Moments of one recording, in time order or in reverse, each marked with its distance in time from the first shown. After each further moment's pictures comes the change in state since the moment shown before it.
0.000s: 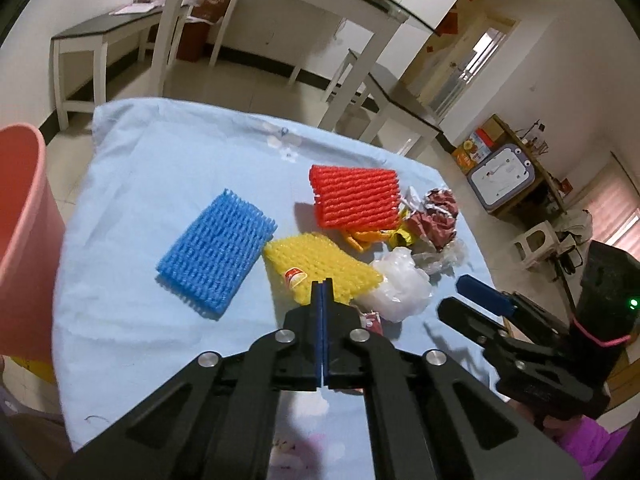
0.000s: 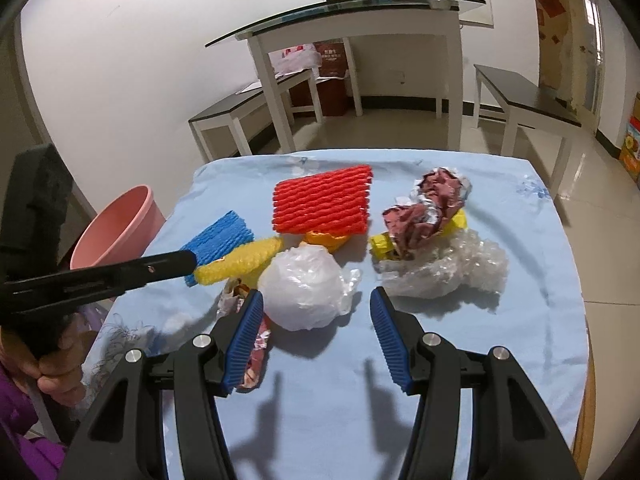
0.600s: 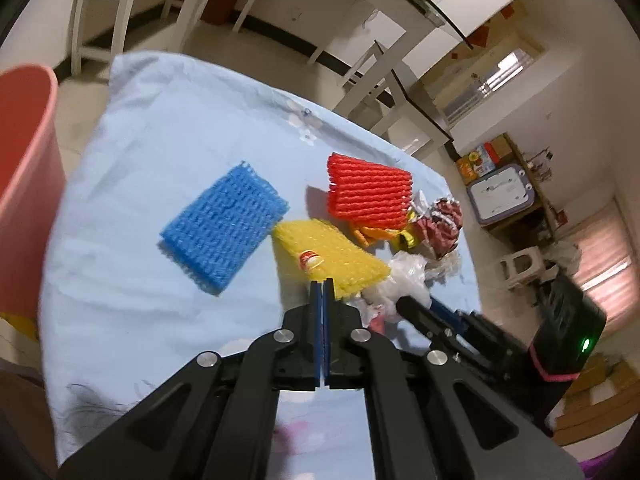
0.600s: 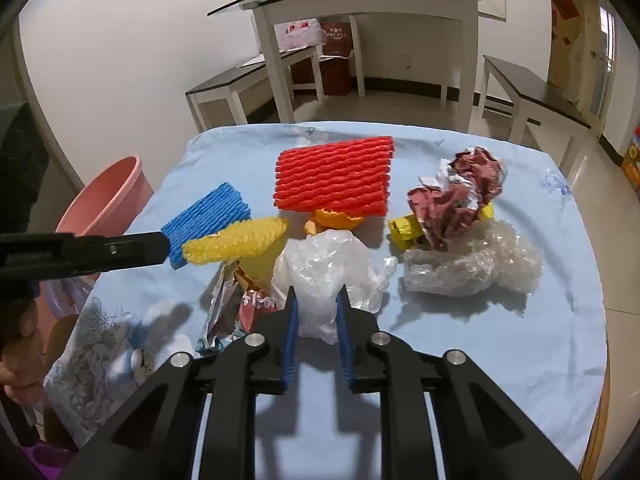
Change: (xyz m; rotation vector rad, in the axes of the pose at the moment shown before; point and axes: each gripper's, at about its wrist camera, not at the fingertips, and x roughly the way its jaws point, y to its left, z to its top) left arm 0.014 0.017 0.008 -0.197 0.085 -0.055; right arm 0.032 0.006 -0.004 -0.038 0.074 -0.030
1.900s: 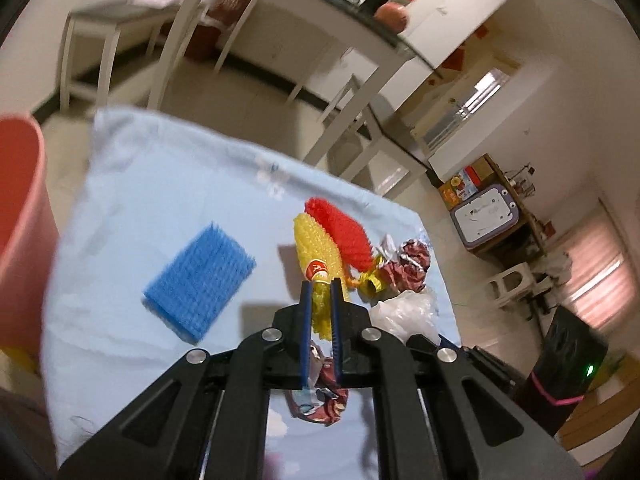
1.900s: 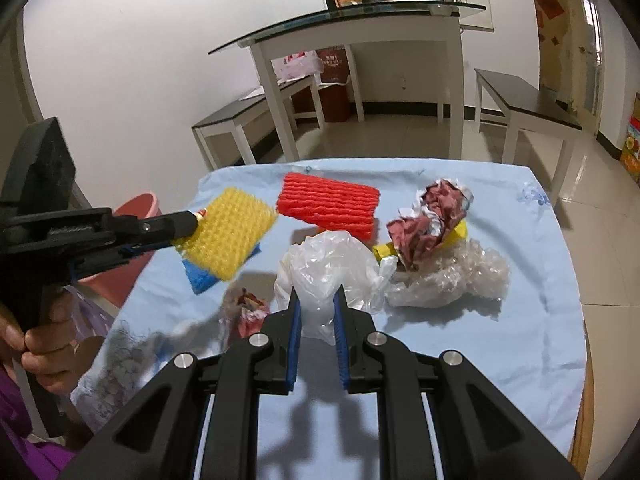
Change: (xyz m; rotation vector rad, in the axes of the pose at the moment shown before) left arm -0.028 -0.028 0.011 0.098 -0.164 -0.019; right arm -0.048 -0.011 0.000 0.051 -0.099 0.049
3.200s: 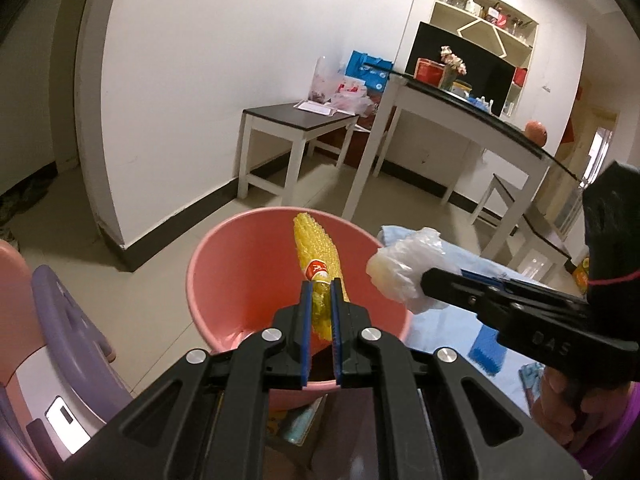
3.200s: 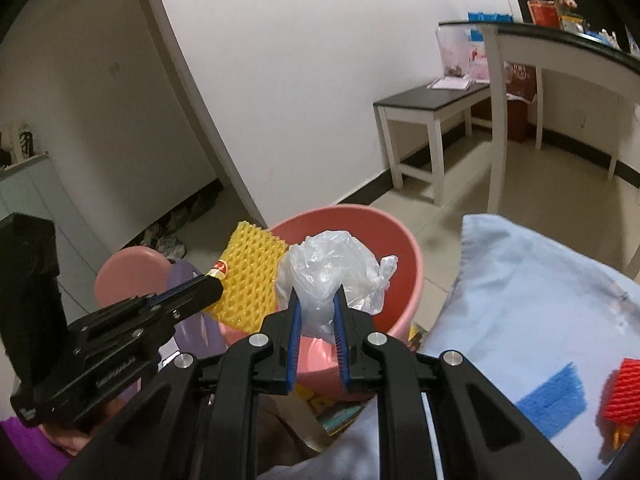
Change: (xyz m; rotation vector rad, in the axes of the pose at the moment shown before) left arm -0.176 0.160 -0.021 -0.056 -0.362 0.538; right arm 0.131 0.284 0.074 -0.308 0.103 0.452
